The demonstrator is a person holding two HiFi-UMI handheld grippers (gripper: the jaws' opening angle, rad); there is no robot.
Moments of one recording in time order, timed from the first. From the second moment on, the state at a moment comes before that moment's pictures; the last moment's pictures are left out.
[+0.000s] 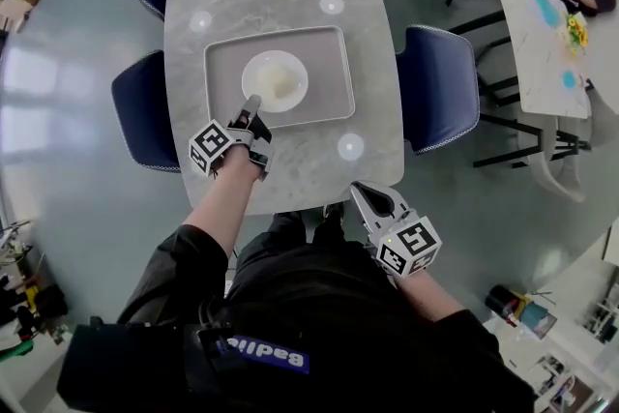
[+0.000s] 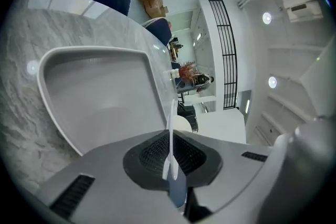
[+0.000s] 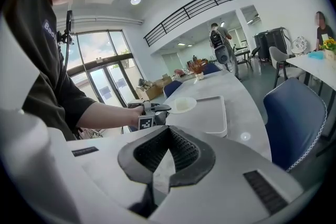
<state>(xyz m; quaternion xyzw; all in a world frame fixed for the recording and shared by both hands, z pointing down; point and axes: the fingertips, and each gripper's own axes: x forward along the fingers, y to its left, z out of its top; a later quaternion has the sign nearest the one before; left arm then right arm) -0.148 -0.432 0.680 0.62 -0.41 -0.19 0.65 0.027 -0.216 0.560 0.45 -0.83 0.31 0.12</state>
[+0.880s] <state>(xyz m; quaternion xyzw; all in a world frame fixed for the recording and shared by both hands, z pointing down) -0.129 -0.451 0.738 0.59 -0.45 -0.14 0.65 0.052 -0.197 0.572 0.45 -0.82 0.33 0.15</state>
